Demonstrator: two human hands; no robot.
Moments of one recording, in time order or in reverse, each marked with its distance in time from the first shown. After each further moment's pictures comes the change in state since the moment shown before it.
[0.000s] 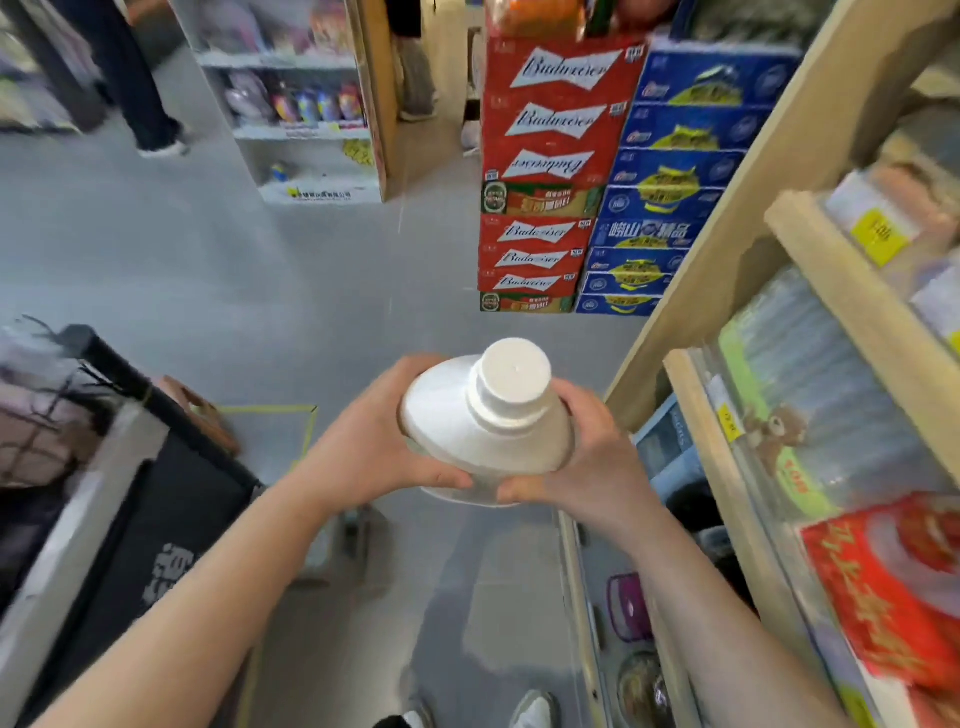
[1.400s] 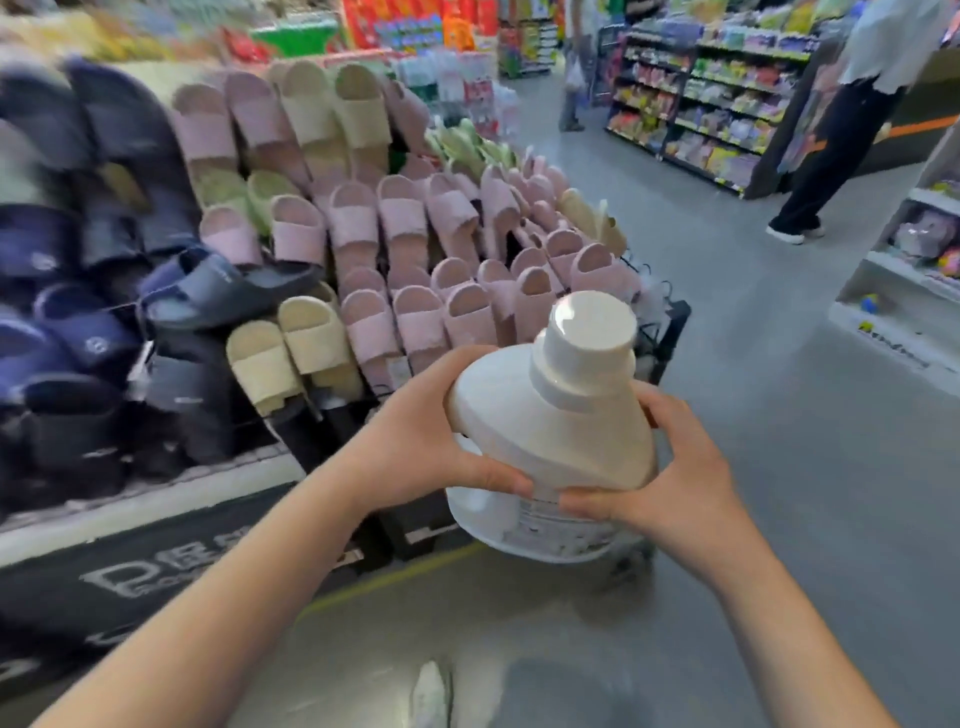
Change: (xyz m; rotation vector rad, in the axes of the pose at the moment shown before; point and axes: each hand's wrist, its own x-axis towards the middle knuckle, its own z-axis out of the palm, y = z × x) left_hand -0.383 0.135 -0.033 0.076 1.039 -0.529; right_hand -0.110 -0.212 0.129 0.258 -0.968 -0.764
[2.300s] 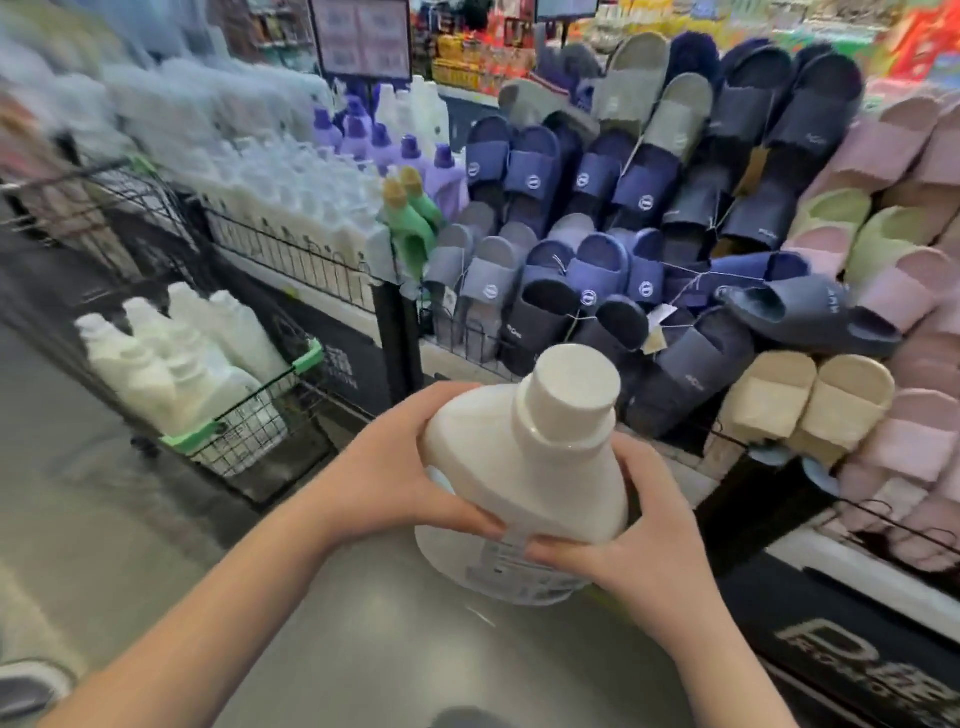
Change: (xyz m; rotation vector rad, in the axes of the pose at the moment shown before) left_hand -0.454 -0.148 -0.288 0.060 0.726 -0.494; right_hand -0.076 -0.211 0.481 0.196 -0.739 -0.295
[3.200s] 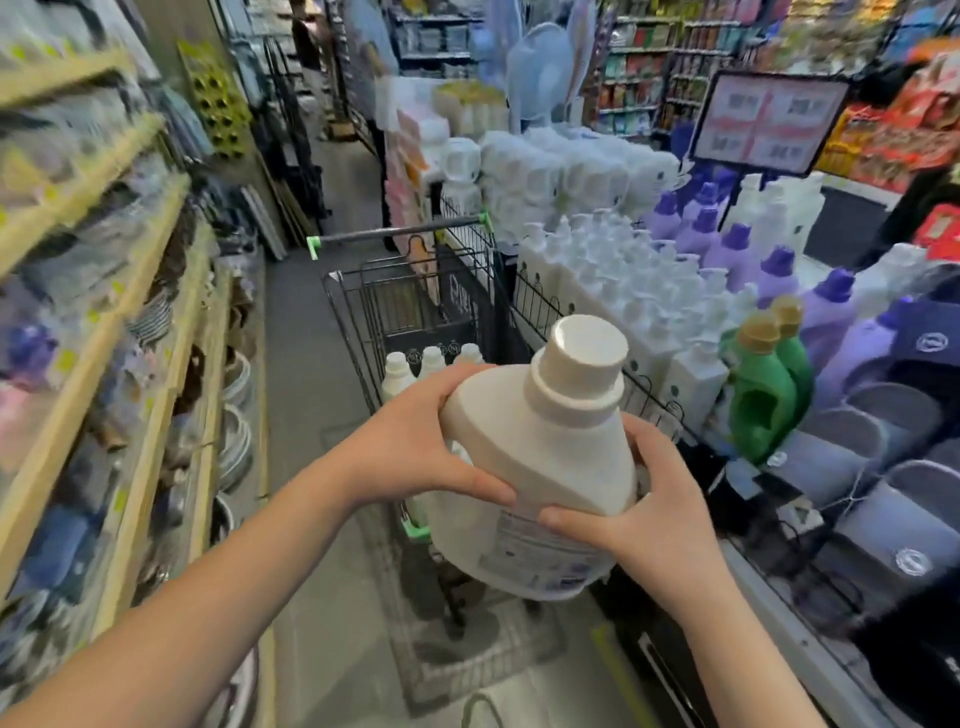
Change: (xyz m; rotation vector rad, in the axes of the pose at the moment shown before) left_hand 0.047 -0.175 -0.338 0.174 0.482 -0.315; right_hand 0.325 -0.089 0.343 0.221 -0.503 -0.229
